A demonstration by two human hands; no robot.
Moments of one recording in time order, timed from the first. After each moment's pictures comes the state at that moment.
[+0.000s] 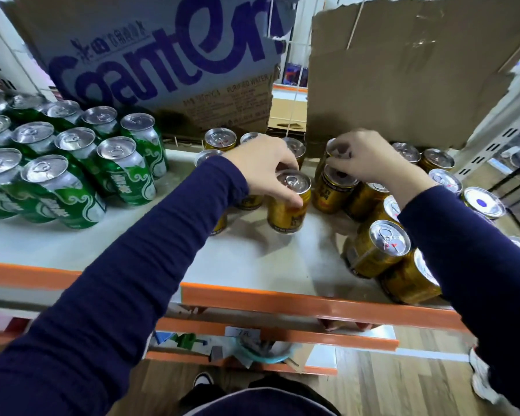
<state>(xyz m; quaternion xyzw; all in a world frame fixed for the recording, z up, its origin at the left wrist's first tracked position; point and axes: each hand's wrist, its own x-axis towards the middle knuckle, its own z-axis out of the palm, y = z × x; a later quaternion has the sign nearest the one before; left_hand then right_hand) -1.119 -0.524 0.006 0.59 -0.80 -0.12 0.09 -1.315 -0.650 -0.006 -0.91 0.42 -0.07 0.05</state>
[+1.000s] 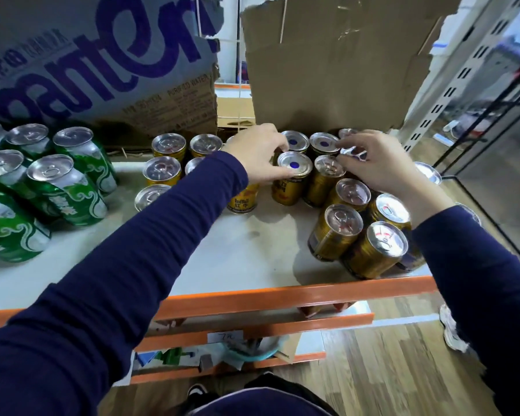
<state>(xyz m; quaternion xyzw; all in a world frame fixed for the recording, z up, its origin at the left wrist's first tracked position) -1.169 -0.573 -0.004 0.59 -0.80 -0.06 0.11 -1.406 -0.612 0.003 -0.85 0.48 -0.19 0.06</state>
